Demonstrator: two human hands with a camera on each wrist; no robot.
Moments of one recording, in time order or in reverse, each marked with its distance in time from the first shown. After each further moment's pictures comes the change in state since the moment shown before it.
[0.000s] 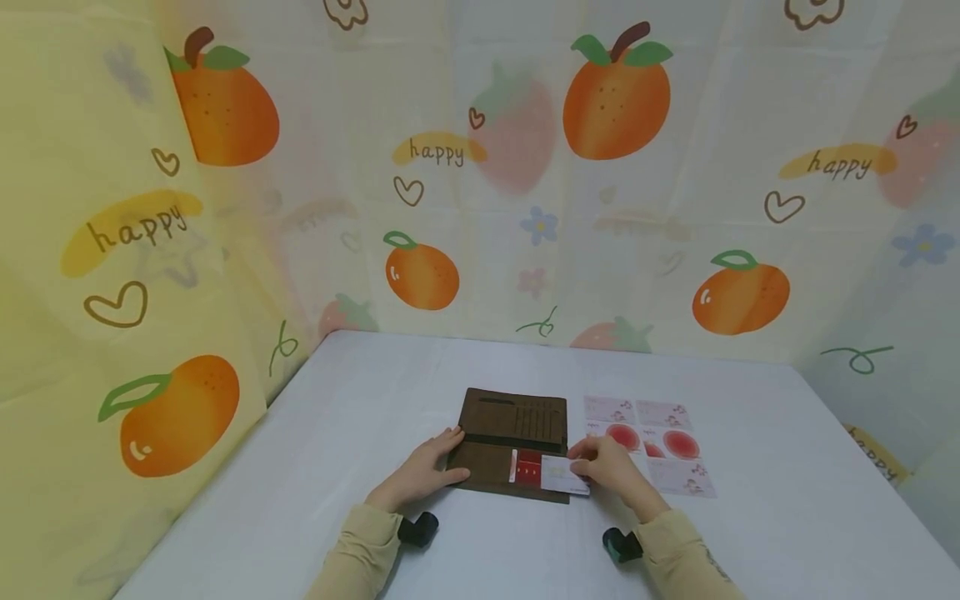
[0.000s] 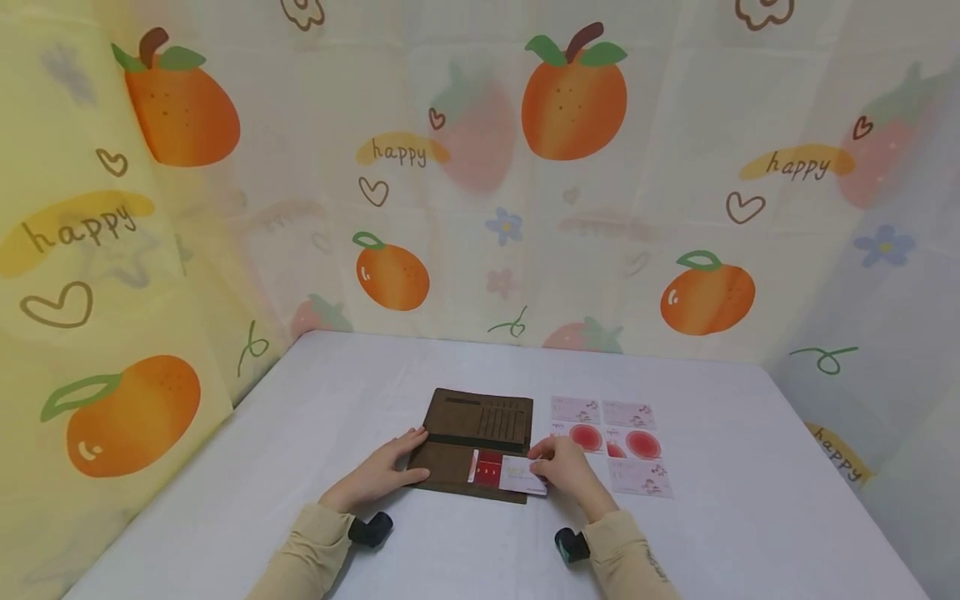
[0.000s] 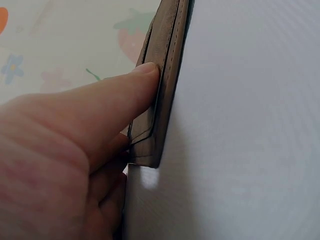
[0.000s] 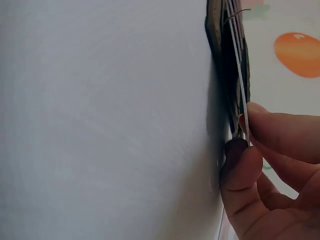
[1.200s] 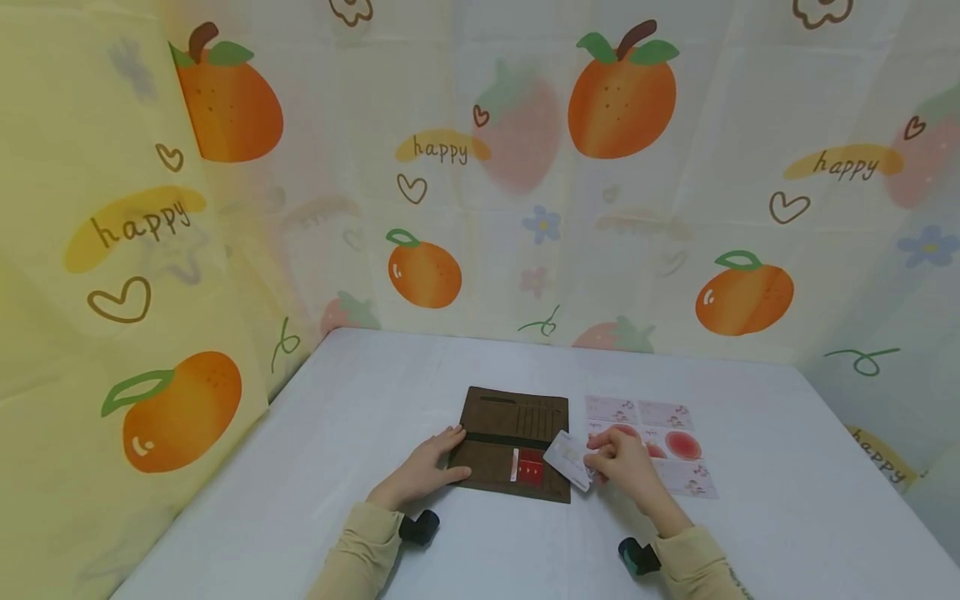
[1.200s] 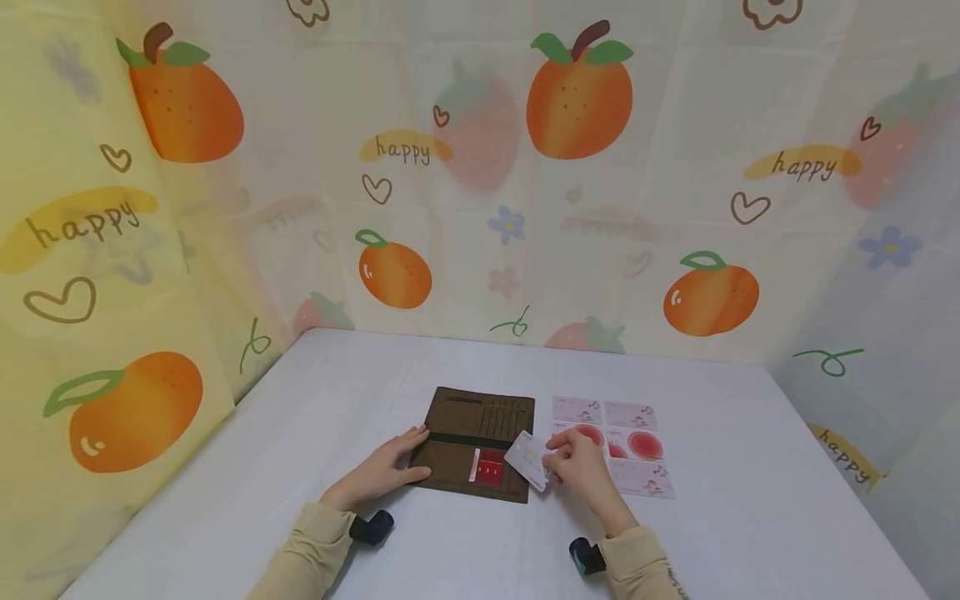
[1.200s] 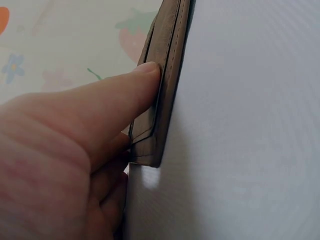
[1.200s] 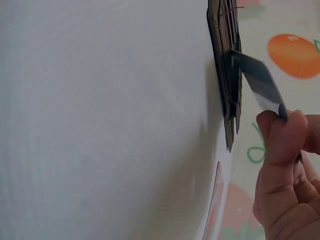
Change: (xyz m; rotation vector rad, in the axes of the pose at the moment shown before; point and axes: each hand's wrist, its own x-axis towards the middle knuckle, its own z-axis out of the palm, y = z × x) left_hand 0.001 -0.004 0.001 0.003 0.007 -0.001; right_hand -0.011 0.002 -0.013 0.161 0.130 -0.018
